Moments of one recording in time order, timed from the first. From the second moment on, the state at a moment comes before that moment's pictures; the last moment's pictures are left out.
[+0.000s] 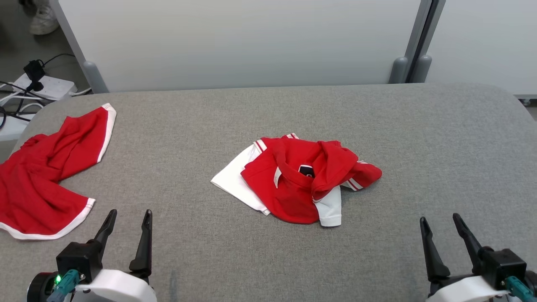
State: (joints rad) left arm 0.02 0.36 -0.29 0.00 -0.47 0.23 -0.10; right arm -0.01 -0.09 0.04 0.24 0.14 0.12 -0.25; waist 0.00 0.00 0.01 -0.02
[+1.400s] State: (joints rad) left arm -0.46 0.26 -0.40 0.41 -0.60 0.05 0.14; right arm -0.09 -0.06 0.06 0.12 0.10 0.12 -0.25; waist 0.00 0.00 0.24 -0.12
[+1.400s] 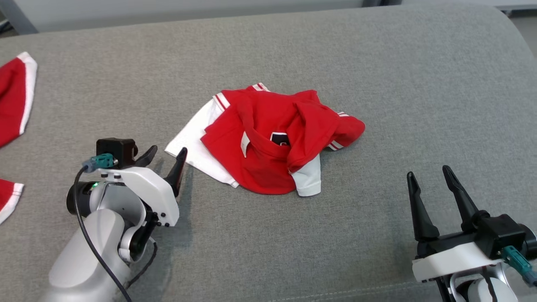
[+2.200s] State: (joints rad) left arm -0.67 0.24 -0.40 0.74 -0.66 -0.08 0.10; right arm -0.14 -0.04 0.04 0.11 0.12 0.12 -0.25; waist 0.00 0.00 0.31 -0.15
